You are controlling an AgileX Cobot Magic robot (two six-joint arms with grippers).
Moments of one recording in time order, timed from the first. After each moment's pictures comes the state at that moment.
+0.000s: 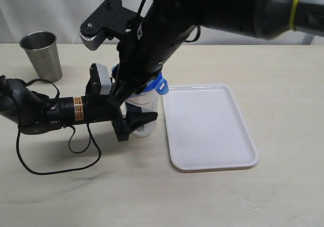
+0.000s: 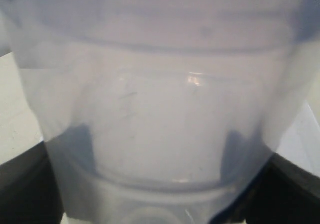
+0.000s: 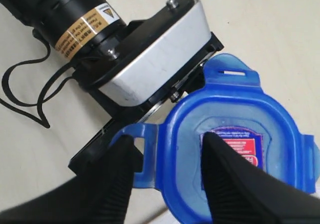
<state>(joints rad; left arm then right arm) -0.26 2.29 -1.00 1.08 -1.20 -0.29 0.75 1.87 -1.59 0.00 0.82 -0.38</state>
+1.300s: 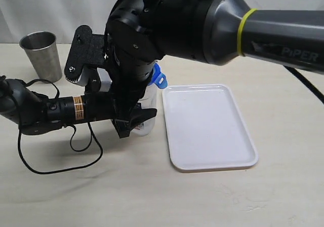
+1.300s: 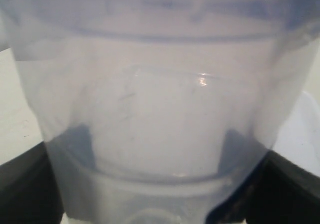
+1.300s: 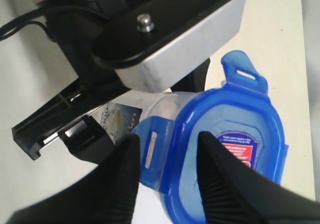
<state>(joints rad) -0.26 2.29 -1.00 1.05 -1.18 -0.33 0.86 1.99 -1.63 -0.41 0.90 -0.36</state>
